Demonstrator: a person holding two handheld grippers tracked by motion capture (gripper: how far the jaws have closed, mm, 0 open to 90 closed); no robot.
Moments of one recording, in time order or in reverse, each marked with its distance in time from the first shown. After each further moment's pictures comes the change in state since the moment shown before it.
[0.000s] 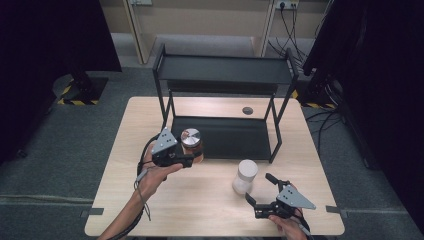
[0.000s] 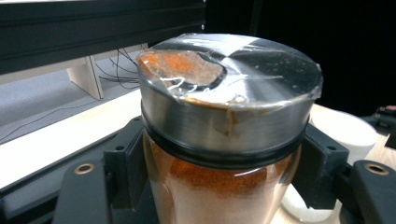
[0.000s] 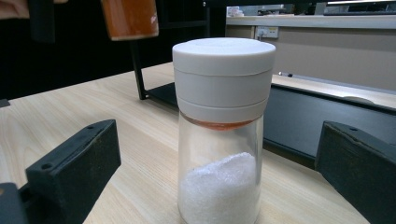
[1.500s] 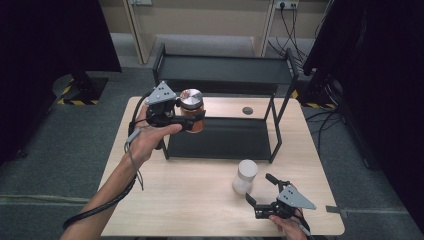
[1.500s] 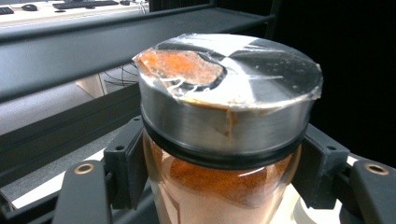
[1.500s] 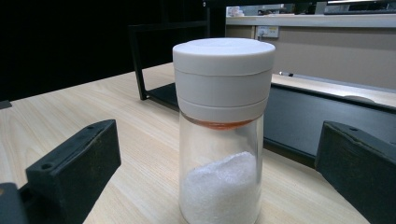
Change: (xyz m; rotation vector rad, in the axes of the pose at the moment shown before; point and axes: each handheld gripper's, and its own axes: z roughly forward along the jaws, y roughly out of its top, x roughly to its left) left arm 0.011 0.129 -0.011 0.033 0.005 0.000; right arm 0.000 0.000 -0.001 -0.001 0.002 0.007
